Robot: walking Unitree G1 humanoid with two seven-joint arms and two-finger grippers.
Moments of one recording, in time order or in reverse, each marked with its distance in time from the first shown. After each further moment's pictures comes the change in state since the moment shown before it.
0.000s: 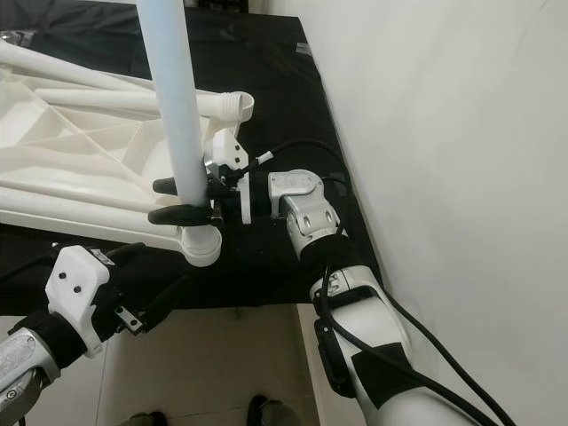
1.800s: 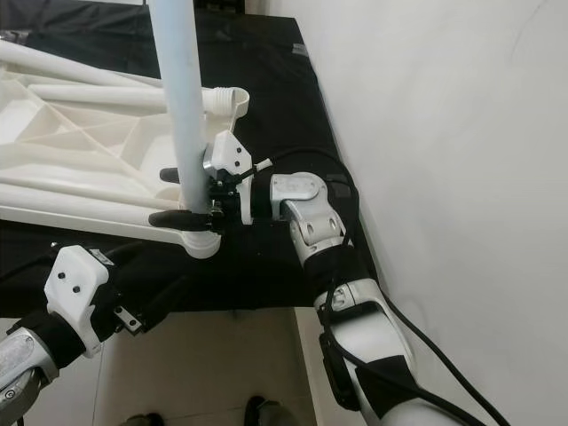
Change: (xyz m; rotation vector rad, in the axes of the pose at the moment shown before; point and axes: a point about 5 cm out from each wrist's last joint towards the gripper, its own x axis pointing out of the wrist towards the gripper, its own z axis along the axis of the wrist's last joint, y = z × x) left arm 0.000 0.000 0.000 0.001 -0.001 -0.003; right arm 0.001 0.005 0.006 -0.046 0.053 0.008
